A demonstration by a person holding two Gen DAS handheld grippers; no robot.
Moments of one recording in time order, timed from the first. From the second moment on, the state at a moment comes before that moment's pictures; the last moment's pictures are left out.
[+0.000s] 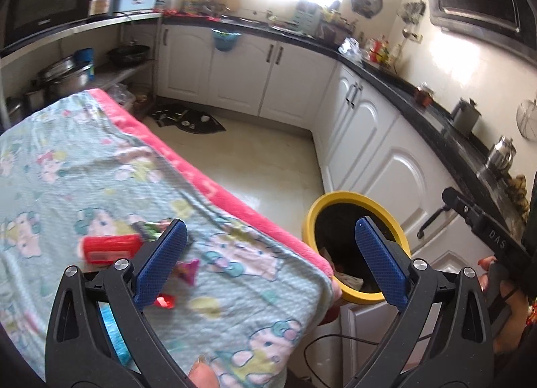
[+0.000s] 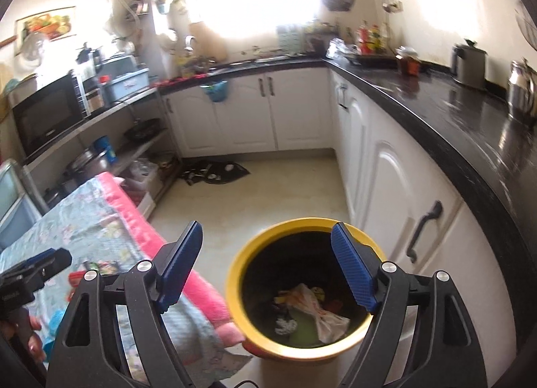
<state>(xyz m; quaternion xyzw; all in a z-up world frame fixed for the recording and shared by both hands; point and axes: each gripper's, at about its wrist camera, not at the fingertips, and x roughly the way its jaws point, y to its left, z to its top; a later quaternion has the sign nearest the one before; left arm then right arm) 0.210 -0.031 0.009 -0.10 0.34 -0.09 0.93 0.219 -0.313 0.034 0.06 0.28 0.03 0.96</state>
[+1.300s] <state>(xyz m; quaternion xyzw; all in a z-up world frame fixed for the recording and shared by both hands) 0.074 0.123 0.039 -0.10 0.29 0.06 0.95 0.140 -0.143 0.055 -0.05 0.26 0.28 0.92</state>
